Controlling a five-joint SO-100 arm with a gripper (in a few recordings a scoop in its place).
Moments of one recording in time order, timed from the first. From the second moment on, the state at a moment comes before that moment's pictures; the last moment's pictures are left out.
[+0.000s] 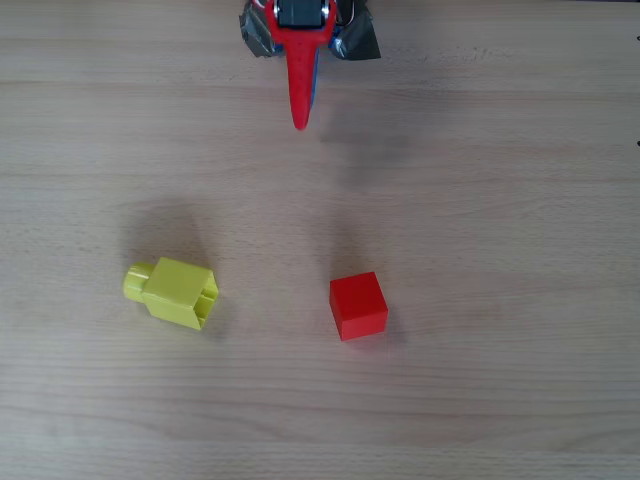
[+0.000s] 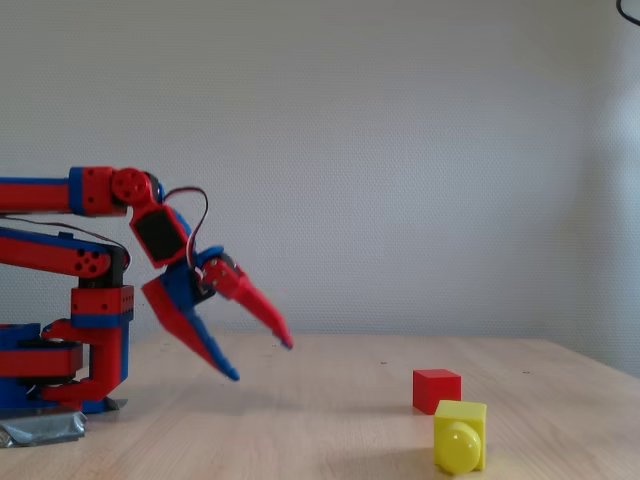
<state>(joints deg) -2.3 170.0 166.1 58.0 5.3</state>
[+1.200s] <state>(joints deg) -5.5 101.4 107.2 47.6 20.3</state>
